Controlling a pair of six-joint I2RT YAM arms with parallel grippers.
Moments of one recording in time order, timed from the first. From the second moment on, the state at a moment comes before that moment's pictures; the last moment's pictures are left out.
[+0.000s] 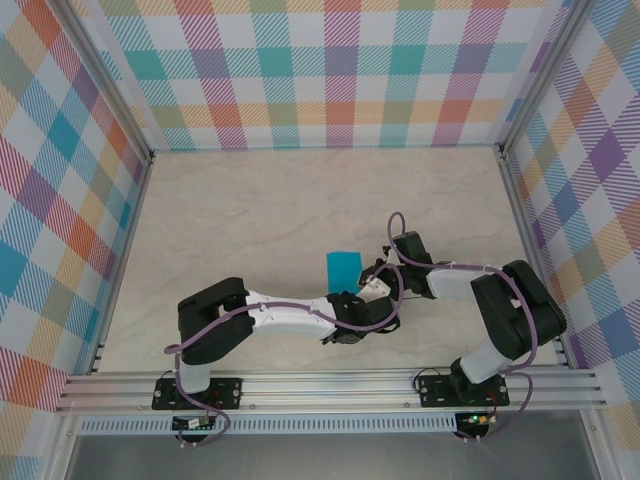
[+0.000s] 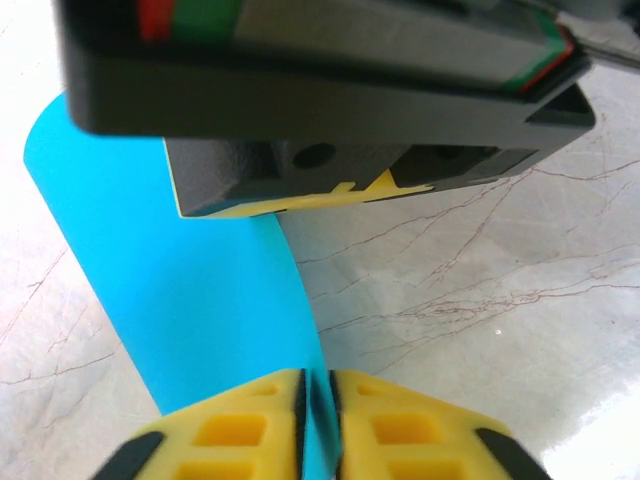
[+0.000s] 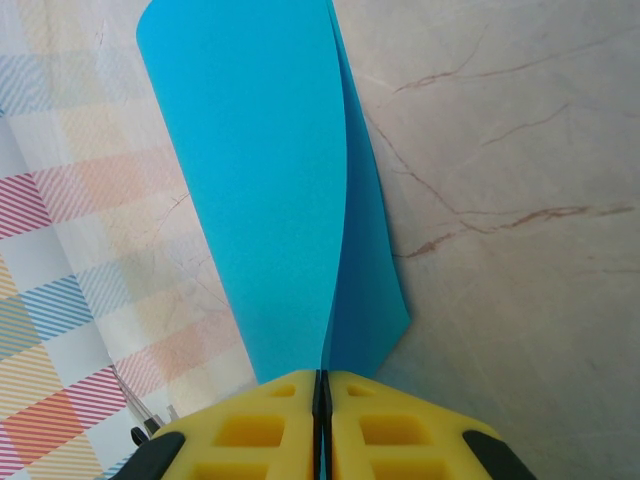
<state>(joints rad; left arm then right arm) -1.29 1.90 1.21 -0.47 -0.59 -0.44 0.45 1.57 0.59 0.05 -0.60 0.96</state>
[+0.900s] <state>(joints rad) -0.96 1.65 0.91 -0.19 0.03 -0.45 0.43 1.53 0.83 -0.22 -0.54 0.80</state>
